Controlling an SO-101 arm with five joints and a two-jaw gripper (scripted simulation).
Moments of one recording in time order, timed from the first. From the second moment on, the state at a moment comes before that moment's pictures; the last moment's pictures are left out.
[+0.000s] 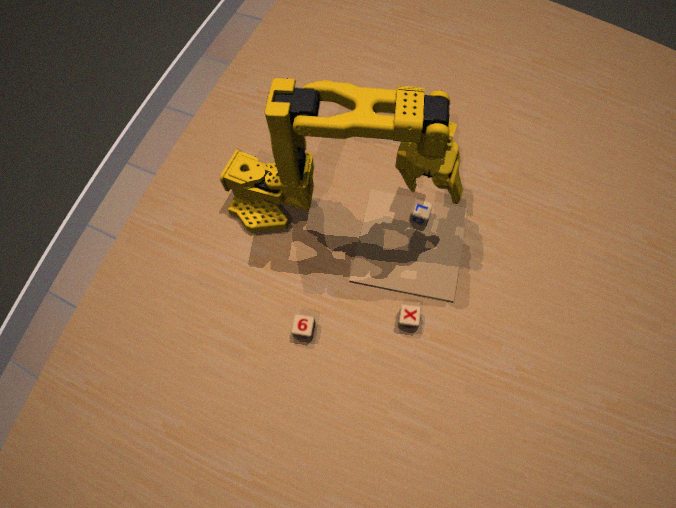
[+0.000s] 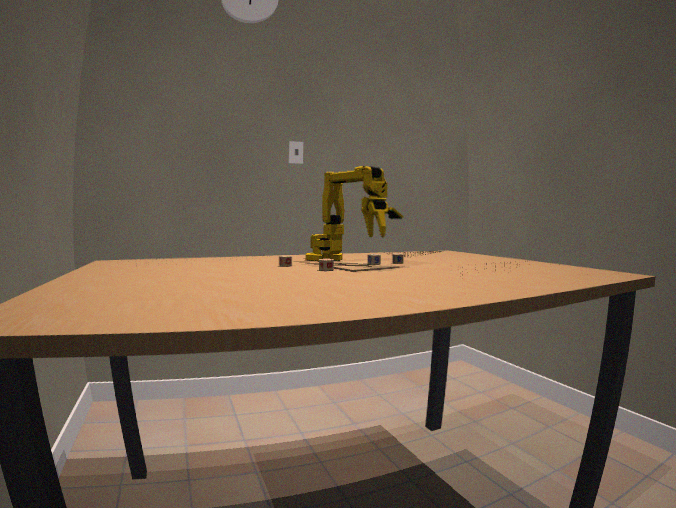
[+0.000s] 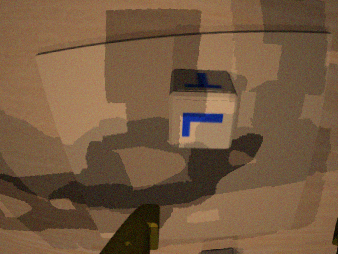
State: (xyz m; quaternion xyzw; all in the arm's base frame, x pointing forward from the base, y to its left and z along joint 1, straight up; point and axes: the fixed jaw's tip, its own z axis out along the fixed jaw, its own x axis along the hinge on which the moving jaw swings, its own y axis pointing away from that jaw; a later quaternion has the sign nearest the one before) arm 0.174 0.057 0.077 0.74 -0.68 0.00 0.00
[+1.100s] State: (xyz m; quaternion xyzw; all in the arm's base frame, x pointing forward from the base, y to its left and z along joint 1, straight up) arm 0.179 0.058 0.121 0.73 -0.67 0.07 -0.11
